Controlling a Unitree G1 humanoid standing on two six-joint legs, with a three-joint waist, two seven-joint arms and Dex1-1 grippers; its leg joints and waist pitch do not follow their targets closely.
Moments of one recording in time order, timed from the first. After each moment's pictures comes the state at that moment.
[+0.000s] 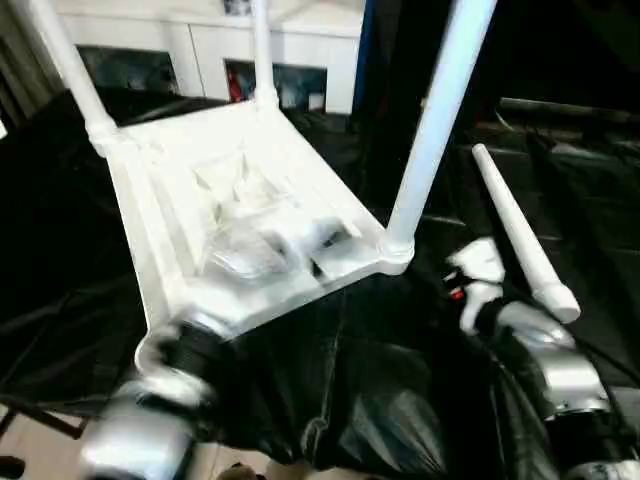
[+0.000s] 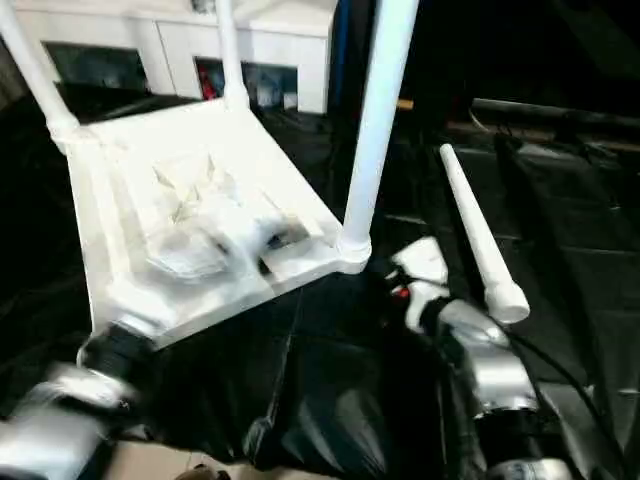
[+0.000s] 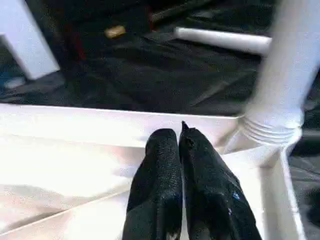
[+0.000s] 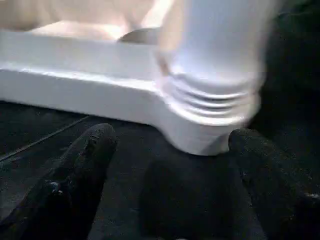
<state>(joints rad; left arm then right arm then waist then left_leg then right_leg) -0.68 0.22 -0.07 0.44 0.02 0.24 -0.72 -0.28 -0.32 0.05 0.36 0.15 0.14 0.70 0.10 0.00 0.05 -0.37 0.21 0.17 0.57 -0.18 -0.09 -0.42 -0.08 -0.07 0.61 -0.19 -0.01</state>
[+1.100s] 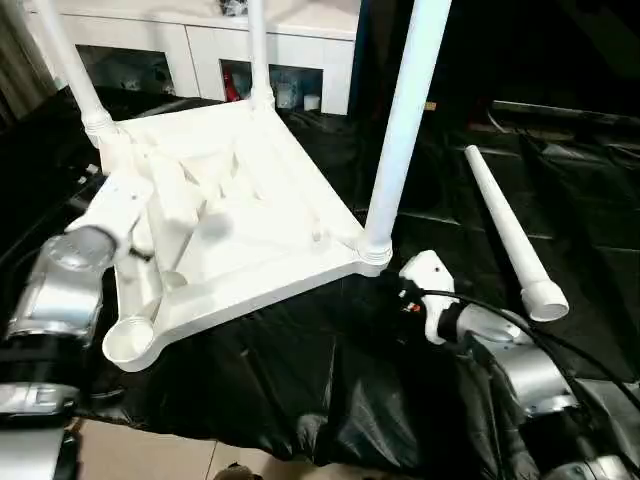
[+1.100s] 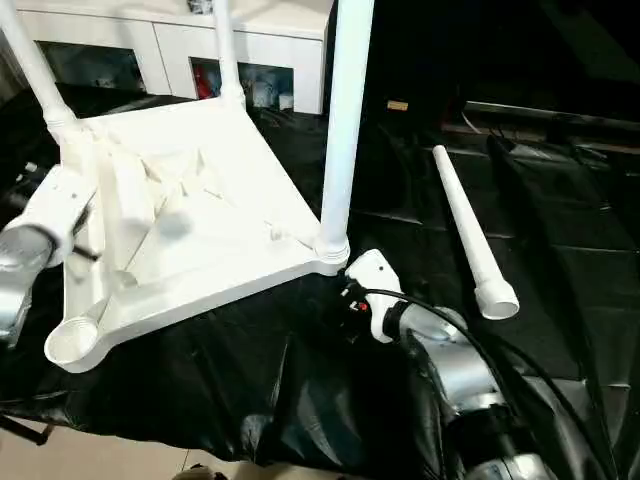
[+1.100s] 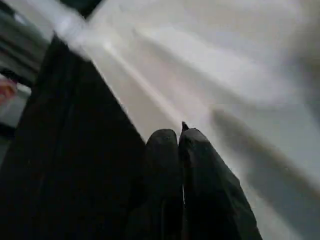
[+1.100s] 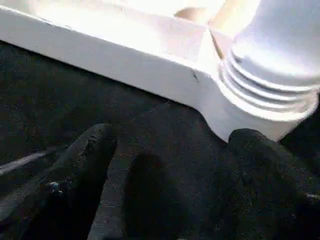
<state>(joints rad) -0.52 0.59 0.05 0.48 0.25 0.42 -0.33 -0.28 -0.29 0.17 0.28 0.09 0.22 0.74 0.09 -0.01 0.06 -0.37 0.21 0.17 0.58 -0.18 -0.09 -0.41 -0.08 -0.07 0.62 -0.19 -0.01</state>
